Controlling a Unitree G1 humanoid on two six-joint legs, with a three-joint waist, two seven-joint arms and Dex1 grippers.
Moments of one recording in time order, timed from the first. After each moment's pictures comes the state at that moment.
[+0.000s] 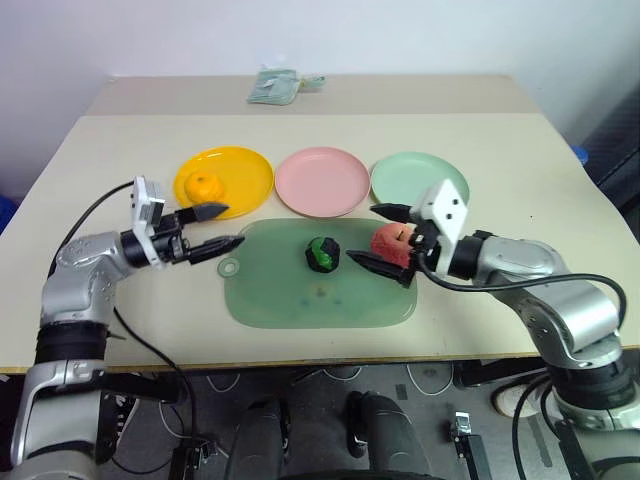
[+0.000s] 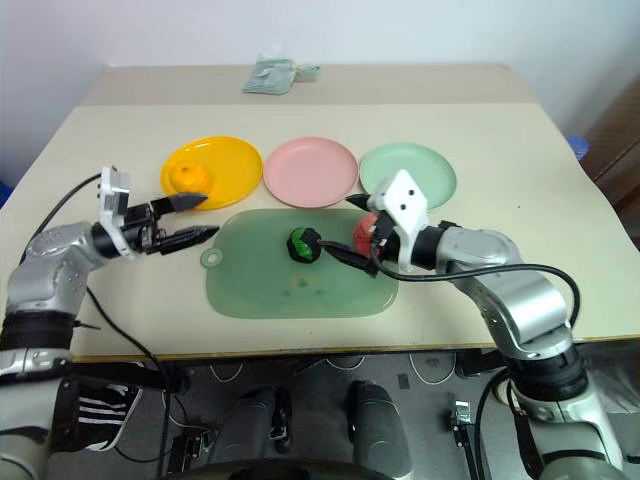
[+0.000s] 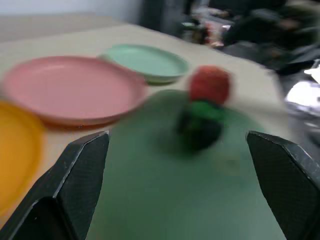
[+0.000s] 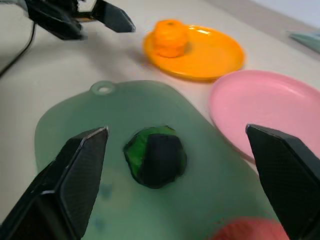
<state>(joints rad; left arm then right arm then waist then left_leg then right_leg) -0.46 0.71 0.17 0.25 -0.59 0.35 -1.38 -0.47 -0.60 0.13 -0.47 0.48 0.73 0.65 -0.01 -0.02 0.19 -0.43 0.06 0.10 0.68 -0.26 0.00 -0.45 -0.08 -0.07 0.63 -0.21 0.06</state>
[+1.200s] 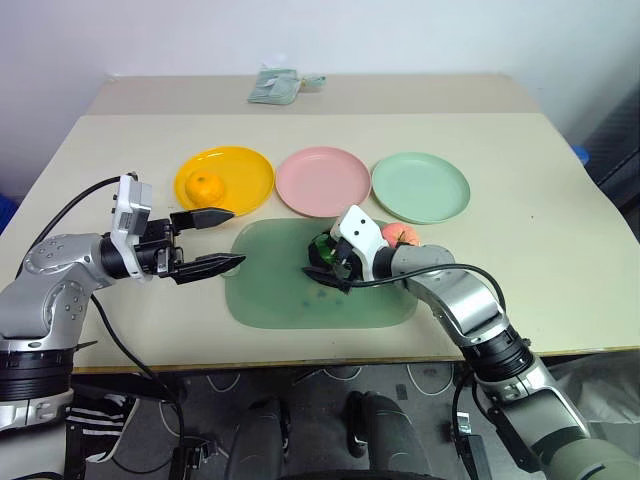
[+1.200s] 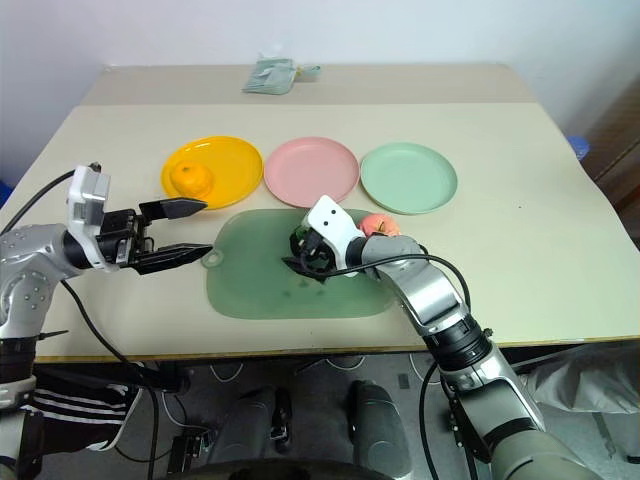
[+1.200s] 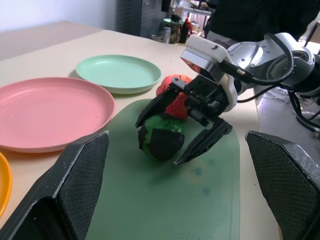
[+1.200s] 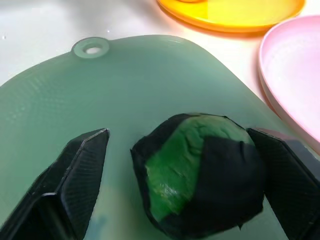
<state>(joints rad) -0.35 0.78 0.22 -0.04 -0.68 0.45 -1.29 -0.56 -0.38 0.36 -0.14 0.18 0.66 0.63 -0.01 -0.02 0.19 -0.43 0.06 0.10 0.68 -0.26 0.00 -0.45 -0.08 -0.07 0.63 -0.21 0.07</state>
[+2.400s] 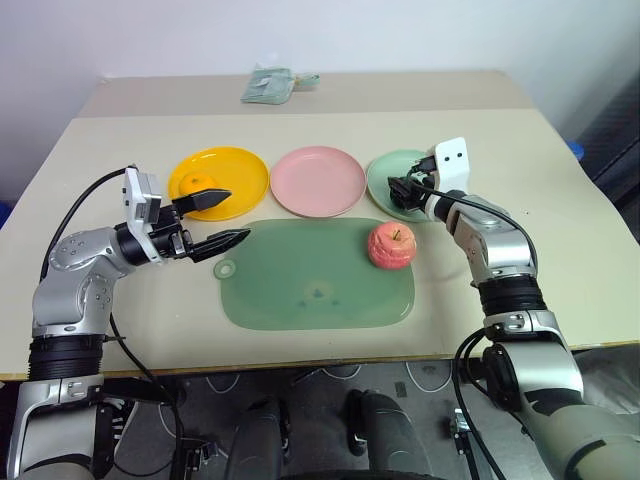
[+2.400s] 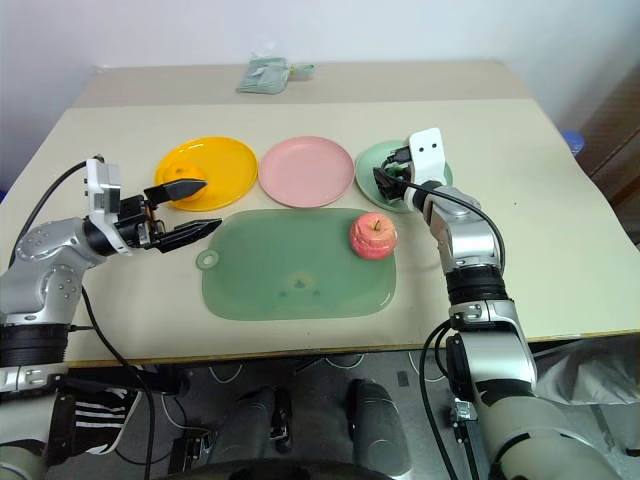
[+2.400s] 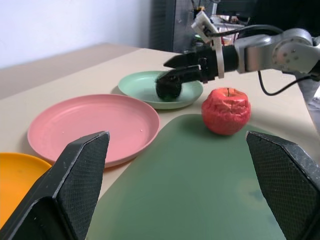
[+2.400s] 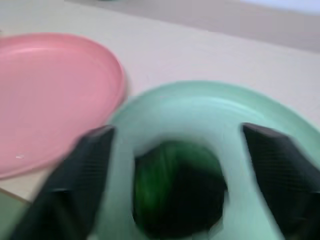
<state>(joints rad) -0.44 0.67 0.20 0.13 -0.58 0.26 -1.21 -0.81 -0.36 -0.07 0.52 0.14 0.34 0.36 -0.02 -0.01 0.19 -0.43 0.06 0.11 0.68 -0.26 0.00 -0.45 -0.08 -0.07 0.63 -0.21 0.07</state>
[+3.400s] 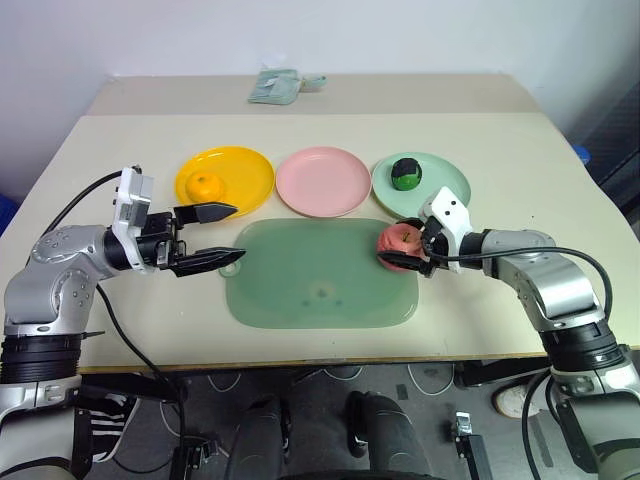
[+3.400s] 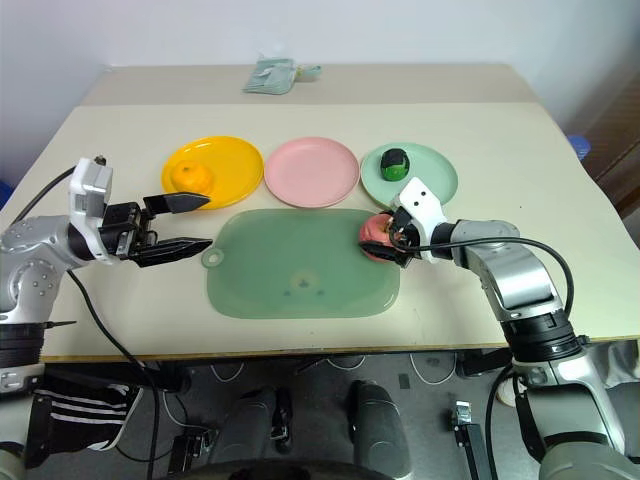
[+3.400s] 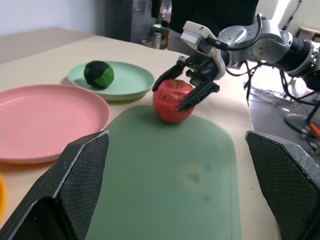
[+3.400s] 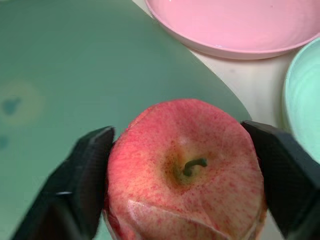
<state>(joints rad) -0.43 0.76 0.20 0.07 -0.66 0.41 -1.35 -0.53 -0.66 0.11 -0.02 0.28 0.62 0.84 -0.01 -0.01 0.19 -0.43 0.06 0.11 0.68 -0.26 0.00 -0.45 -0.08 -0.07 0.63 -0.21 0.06</state>
